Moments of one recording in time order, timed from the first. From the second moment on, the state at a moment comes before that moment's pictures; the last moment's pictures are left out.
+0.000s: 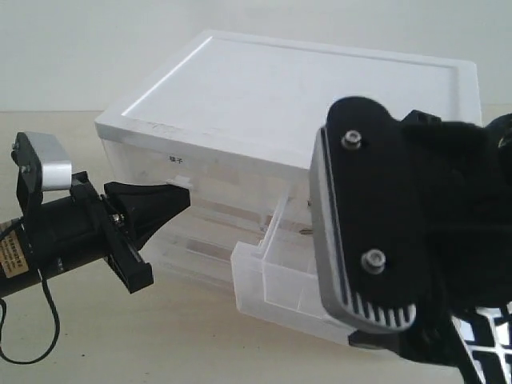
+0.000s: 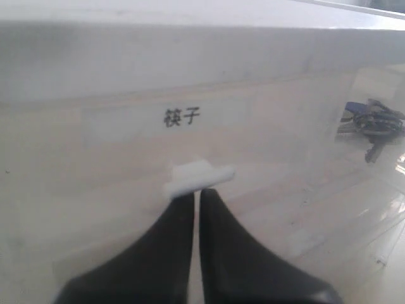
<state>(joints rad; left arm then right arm) -0.27 1.69 -0.36 0.69 -1.19 -0.28 1.00 1.08 -0.96 0.01 1.02 -0.65</state>
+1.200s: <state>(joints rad) -0.27 1.69 -0.36 0.69 -1.19 -0.28 1.08 1.09 -1.06 -0.23 1.16 -0.25</state>
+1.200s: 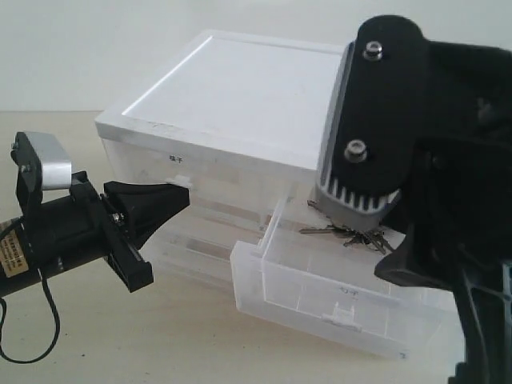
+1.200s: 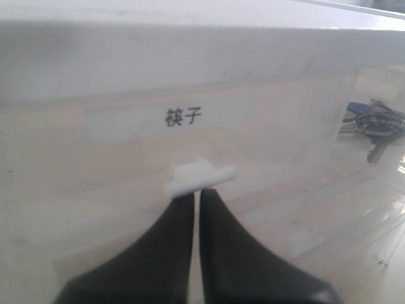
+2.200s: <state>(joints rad) -0.27 1.69 -0.37 0.72 -1.20 -0.29 1.02 1.16 -1.06 -0.64 1.21 -0.07</state>
